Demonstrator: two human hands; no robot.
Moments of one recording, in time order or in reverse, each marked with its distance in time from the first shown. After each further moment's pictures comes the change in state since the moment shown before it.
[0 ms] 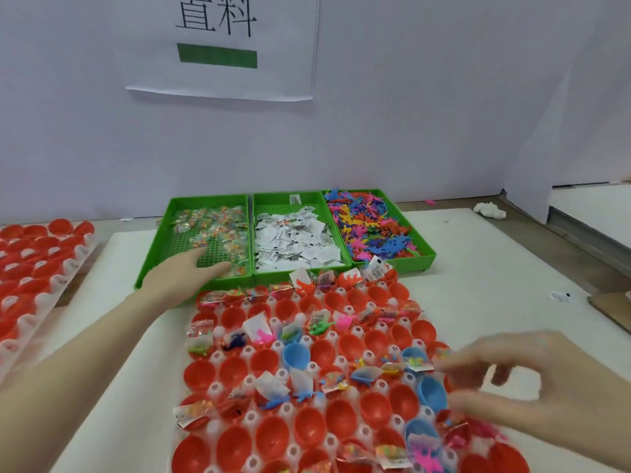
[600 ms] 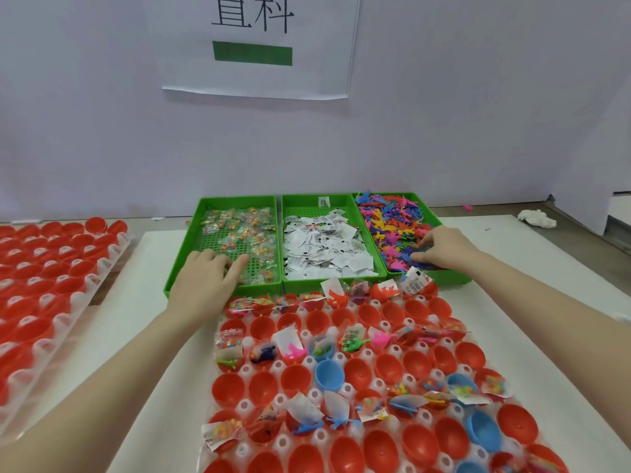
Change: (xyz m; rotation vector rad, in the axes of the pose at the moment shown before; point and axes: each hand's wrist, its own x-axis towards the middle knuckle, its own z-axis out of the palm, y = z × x) left_hand 0.001 -0.011 0.012 0.107 0.301 0.186; right_hand 0.232 0.082 0.019 -0.370 0.098 0.432
